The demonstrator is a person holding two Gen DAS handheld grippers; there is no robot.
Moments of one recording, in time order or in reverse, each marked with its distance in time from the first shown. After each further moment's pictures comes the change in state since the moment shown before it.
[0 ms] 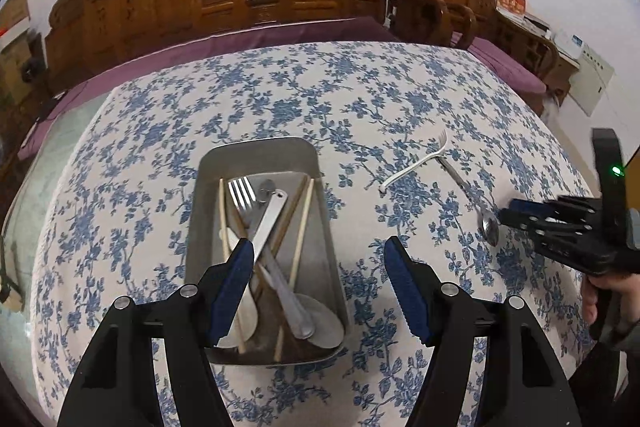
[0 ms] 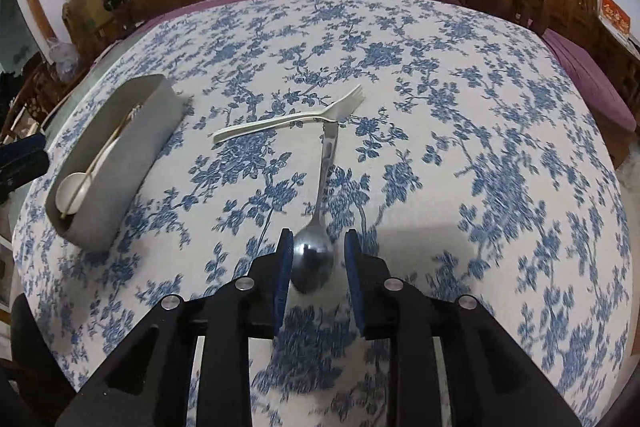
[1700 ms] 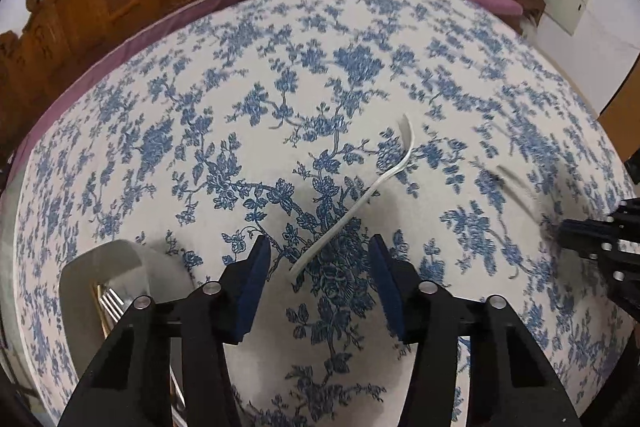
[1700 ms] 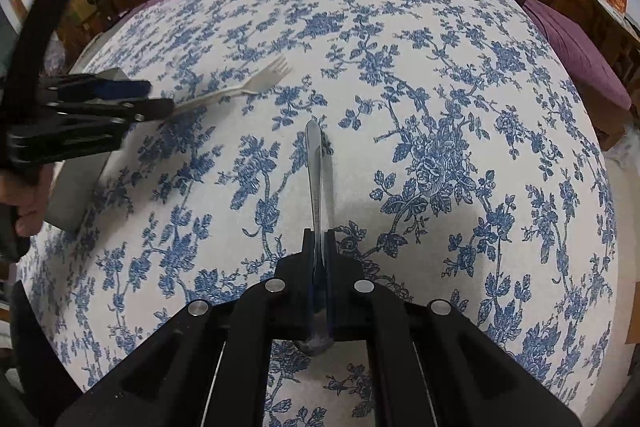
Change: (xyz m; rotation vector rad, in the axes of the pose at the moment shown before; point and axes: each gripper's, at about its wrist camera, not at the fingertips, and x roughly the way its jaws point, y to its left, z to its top) left arm 0.143 -0.094 0.071 0.243 0.198 -0.051; right arm -0.009 -0.064 -0.008 0.043 0.085 -0.005
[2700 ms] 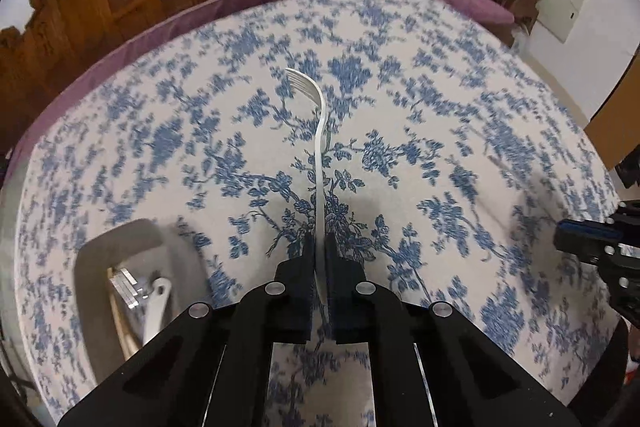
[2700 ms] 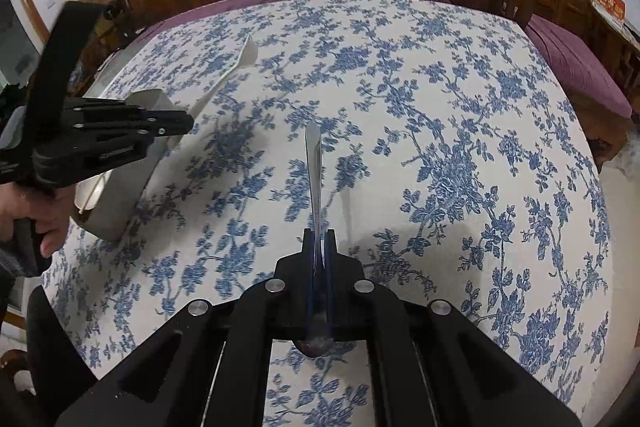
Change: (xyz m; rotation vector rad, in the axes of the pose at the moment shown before) left arm -0.047 0.000 -0.017 -0.016 -0.045 -0.027; right arm -0.042 0.028 -0.002 -0.007 -0.078 0.039
